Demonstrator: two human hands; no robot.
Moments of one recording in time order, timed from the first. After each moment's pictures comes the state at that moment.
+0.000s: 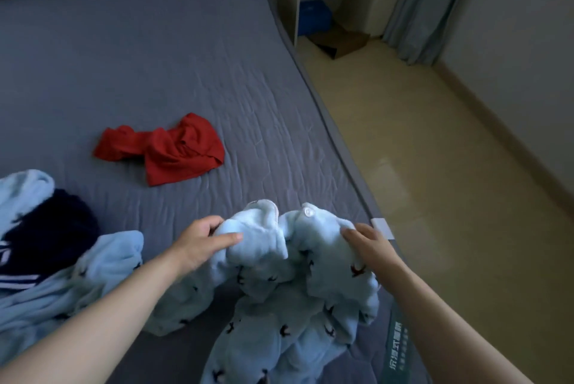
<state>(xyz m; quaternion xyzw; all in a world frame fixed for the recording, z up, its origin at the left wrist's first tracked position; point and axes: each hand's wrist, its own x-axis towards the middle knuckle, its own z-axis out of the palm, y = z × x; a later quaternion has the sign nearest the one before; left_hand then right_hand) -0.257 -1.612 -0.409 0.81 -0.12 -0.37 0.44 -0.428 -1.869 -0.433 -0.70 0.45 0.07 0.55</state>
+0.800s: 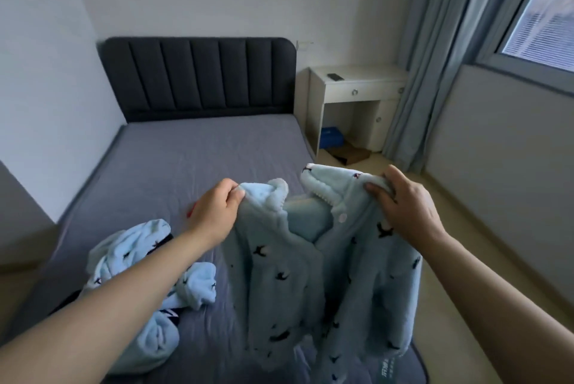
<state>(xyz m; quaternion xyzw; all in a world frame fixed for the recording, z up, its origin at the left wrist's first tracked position) -0.401 -1.450 -0.058 0.89 -0.23 0.03 0.38 -0.557 -1.745 -0.041 -0.92 0.14 -0.29 0.21</state>
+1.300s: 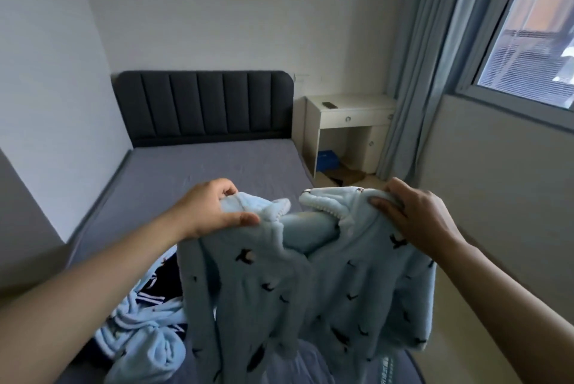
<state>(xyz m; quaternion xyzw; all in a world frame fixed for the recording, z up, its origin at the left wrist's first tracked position) -0.445 -1.385 0.046 0.89 -0.32 -0.03 0.32 -0.628 -1.712 0.029 -0.94 0.05 -0.33 0.09</state>
